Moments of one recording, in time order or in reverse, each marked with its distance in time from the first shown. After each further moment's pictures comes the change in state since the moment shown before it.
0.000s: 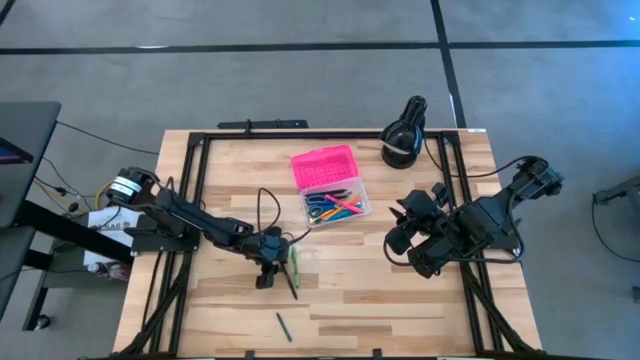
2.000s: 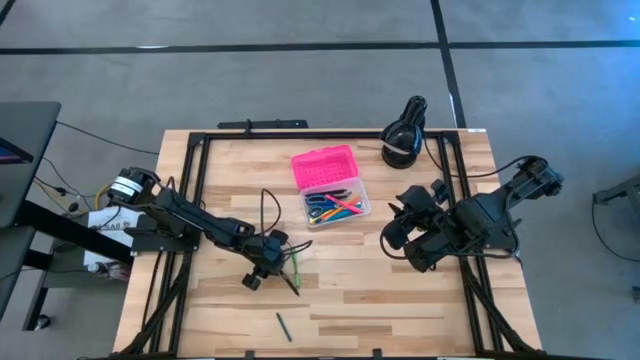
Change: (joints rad) left arm 0.003 0.039 0.015 -0.095 0.077 0.466; right arm -0.040 0.000 0.000 0.007 0.003 -0.002
